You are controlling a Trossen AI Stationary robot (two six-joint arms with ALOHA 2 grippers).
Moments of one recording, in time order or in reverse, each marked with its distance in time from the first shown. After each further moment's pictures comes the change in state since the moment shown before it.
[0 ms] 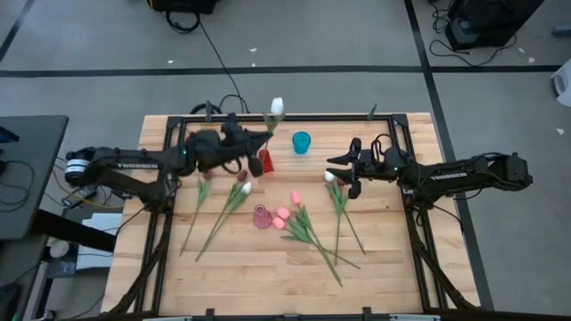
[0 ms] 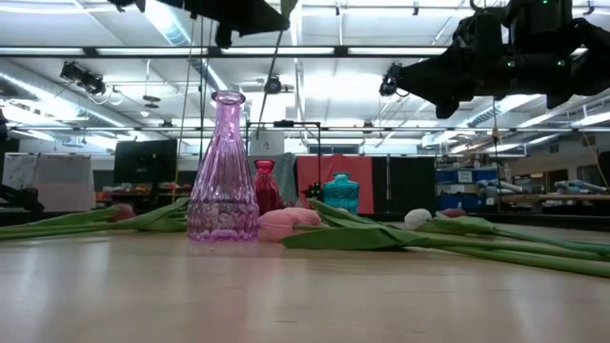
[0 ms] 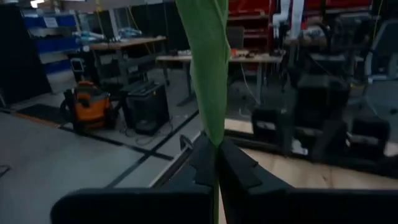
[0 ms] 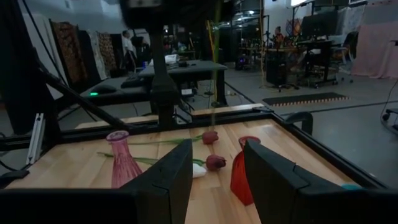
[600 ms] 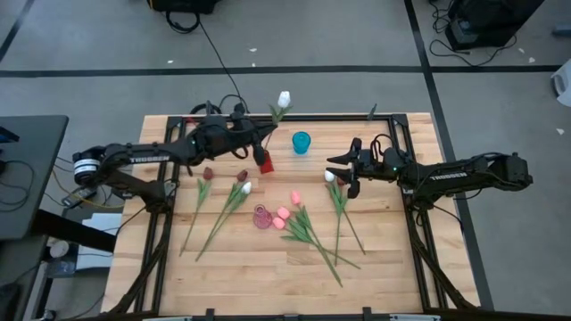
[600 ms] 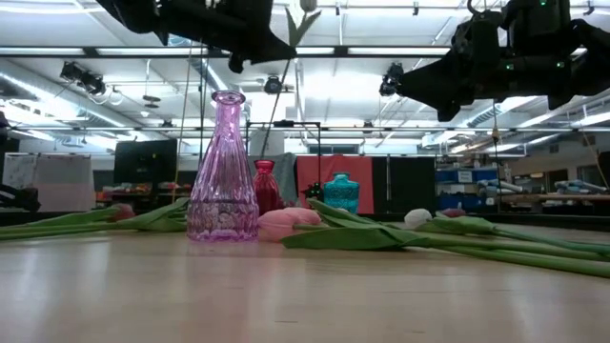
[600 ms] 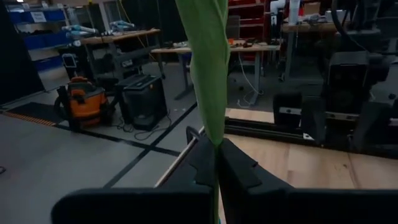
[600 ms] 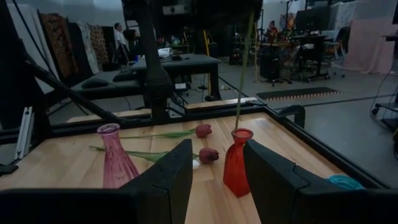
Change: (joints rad) left arm 0.181 0.099 -0.007 0.073 0.201 0.035; right arm 0.000 0.000 0.000 -0.020 0.027 -0.013
